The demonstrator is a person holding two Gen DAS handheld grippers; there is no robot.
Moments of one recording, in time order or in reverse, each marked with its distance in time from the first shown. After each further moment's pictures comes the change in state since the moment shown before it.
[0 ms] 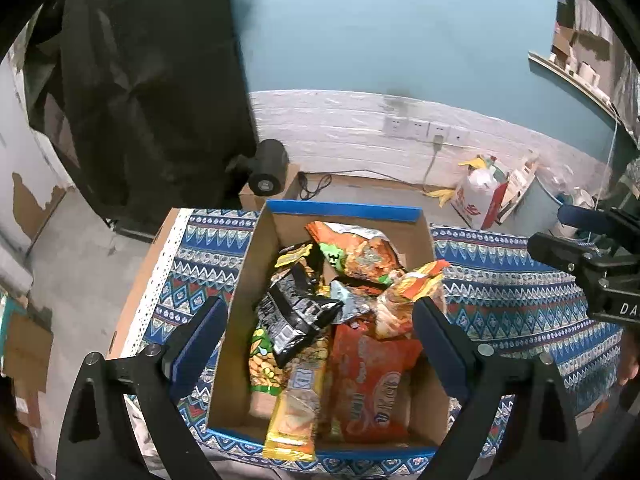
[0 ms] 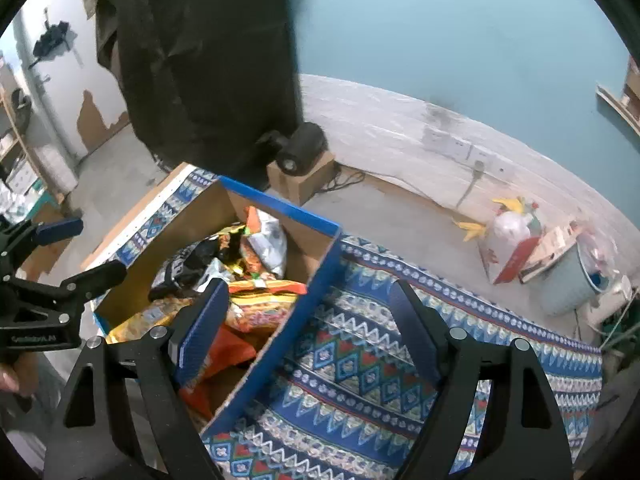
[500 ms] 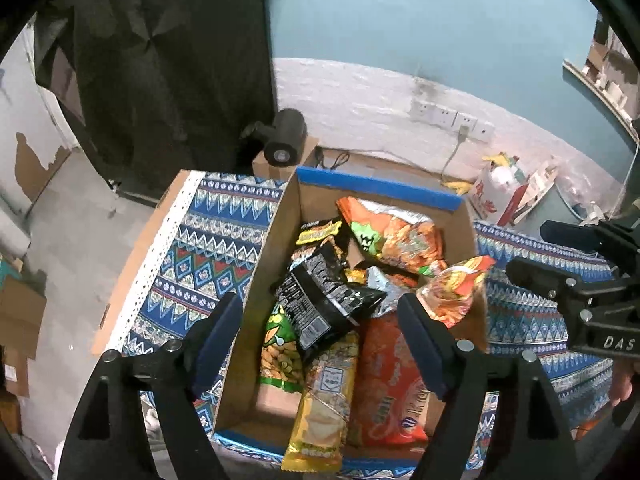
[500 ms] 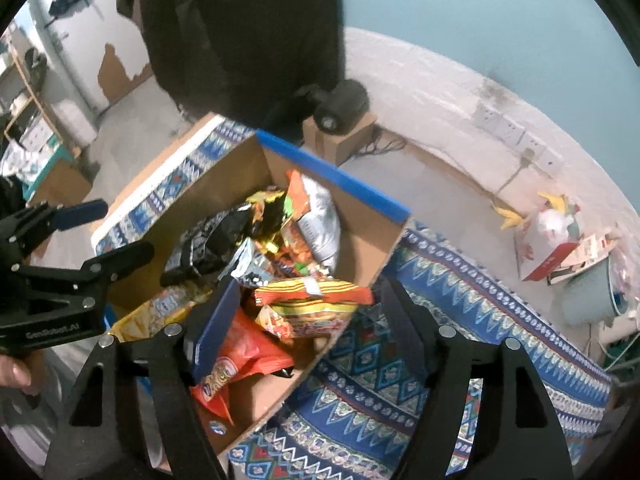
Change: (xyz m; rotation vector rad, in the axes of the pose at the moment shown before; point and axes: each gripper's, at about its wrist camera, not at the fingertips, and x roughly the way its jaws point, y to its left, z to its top) left arm 0.035 0.038 -0.005 -0.102 0.084 0.009; right arm 0.059 0.041 0.015 -0.092 0.152 0.093
